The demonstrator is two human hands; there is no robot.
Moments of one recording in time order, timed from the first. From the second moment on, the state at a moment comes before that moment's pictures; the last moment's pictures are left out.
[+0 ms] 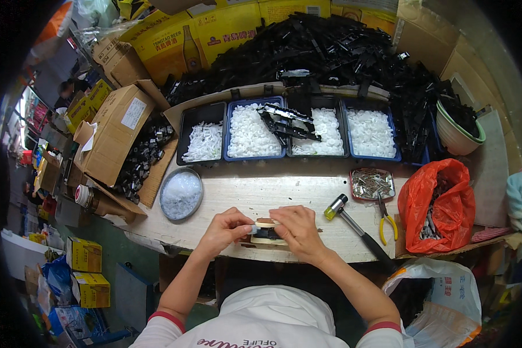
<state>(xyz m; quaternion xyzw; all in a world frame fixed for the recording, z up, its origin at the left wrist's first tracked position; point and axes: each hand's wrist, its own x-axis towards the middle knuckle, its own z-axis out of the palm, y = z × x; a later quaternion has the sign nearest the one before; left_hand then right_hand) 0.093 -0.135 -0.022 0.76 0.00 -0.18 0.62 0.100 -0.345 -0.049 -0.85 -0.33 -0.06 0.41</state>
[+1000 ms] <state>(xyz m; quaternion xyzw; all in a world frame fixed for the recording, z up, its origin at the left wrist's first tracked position) 0.265 -0.159 -0.018 0.97 -0.03 0.12 0.20 0.180 -0.479 -0.055 -0.99 -0.02 -0.10 0.01</state>
